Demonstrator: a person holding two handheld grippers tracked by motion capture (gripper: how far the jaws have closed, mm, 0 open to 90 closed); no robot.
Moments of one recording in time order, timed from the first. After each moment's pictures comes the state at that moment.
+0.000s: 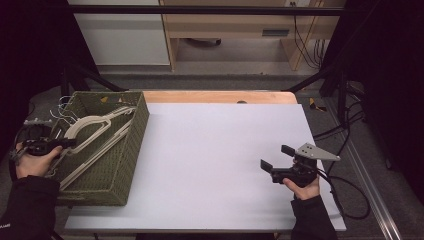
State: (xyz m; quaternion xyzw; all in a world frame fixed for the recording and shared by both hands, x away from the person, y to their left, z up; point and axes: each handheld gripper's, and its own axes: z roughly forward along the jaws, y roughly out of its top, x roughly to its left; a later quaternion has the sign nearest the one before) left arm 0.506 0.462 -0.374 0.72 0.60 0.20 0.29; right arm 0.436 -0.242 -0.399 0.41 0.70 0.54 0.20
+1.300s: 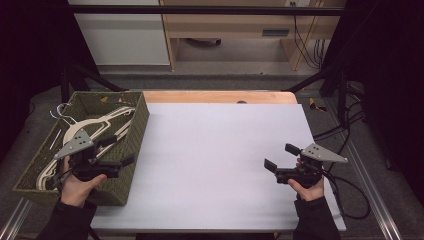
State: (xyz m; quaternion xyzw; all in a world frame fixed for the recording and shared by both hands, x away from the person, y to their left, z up) left arm 0.429 0.299 -0.347 0.74 0.34 0.21 0.54; right arm 0.430 -0.250 -0.393 0.40 0.69 0.56 0.21
